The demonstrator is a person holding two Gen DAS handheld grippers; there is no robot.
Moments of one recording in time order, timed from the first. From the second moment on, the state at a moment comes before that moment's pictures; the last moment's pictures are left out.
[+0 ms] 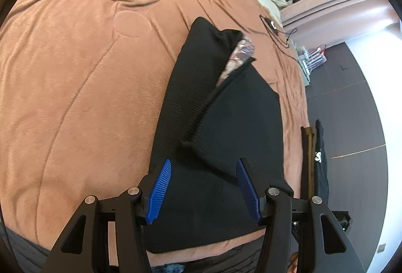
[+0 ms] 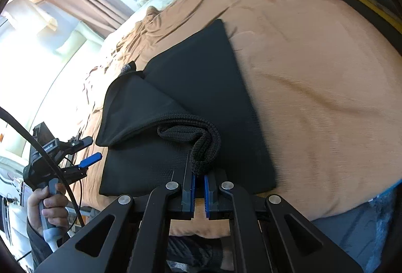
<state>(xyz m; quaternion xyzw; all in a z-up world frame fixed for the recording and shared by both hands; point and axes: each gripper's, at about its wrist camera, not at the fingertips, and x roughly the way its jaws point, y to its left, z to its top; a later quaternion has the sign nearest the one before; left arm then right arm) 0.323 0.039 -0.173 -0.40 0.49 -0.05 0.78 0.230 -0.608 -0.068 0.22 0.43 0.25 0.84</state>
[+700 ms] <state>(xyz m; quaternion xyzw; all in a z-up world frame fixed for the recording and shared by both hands) 0.369 0.012 -0.164 -0.38 0.48 -0.06 0.79 0.217 -0.640 -0.071 0.23 0.45 0.26 0.82</state>
